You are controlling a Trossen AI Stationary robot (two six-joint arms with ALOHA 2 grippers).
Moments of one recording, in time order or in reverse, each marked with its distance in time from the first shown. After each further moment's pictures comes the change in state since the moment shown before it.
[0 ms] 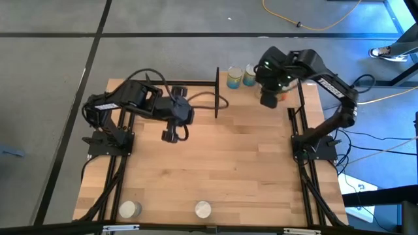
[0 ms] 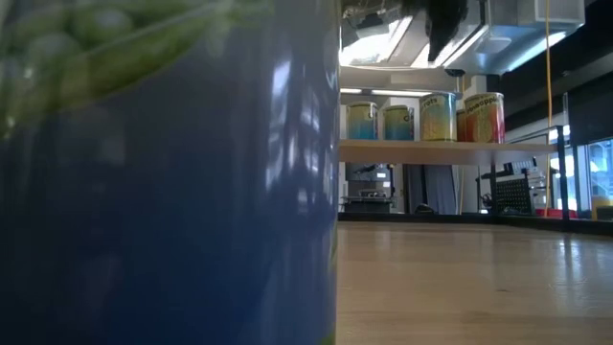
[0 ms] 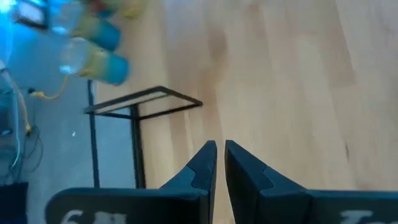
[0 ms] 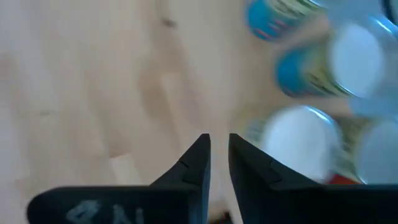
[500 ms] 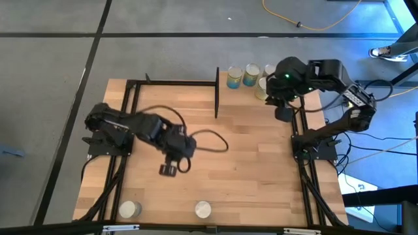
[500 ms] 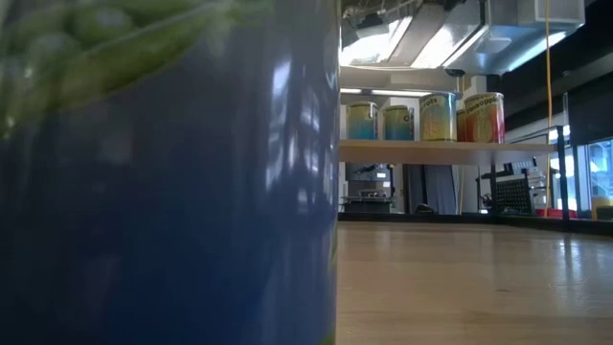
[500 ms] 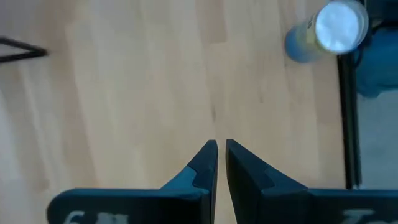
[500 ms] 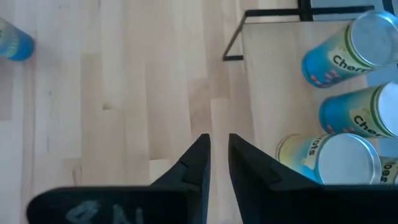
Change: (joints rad) left arm -0.171 0.001 -0.308 0.058 0.328 -0.389; right arm 0.203 -0.156 0.010 -0.001 -0.086 -0.012
